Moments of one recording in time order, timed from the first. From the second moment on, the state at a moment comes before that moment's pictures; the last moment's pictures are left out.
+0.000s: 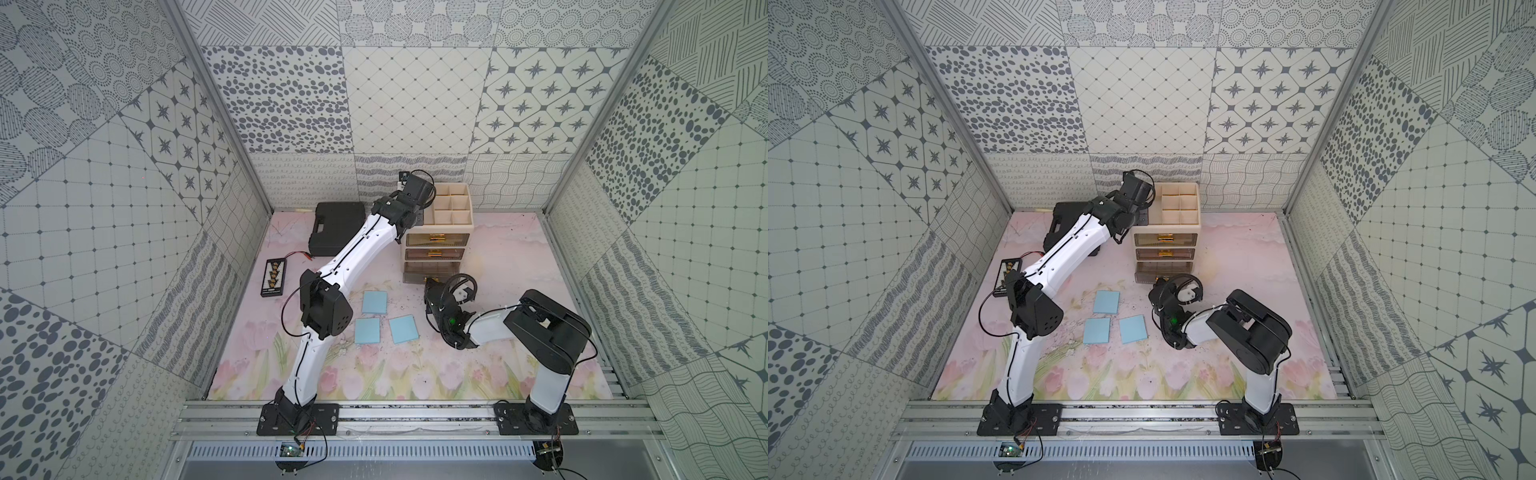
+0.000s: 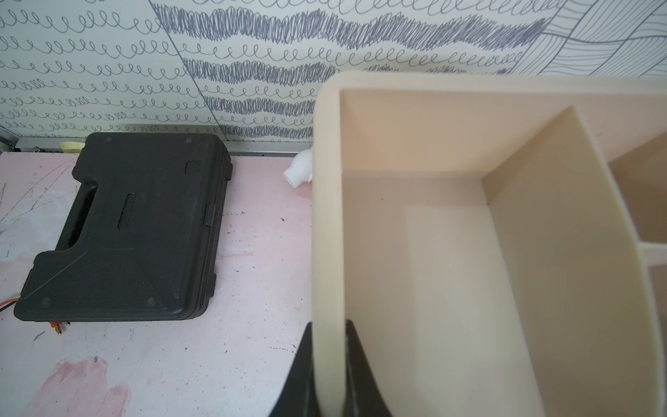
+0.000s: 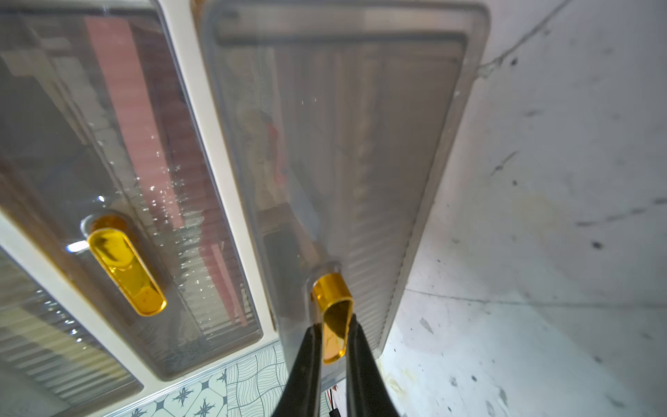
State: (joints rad) left arm -0.67 2.22 2.37 -0.95 -0.43 -0.47; right arm 0.83 1.83 0.67 0.72 0.60 1.91
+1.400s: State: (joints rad) left arm -0.67 2.22 2.37 -0.95 -0.42 -0.48; right arm 0.88 1.74 0.61 0.65 0.57 1.89
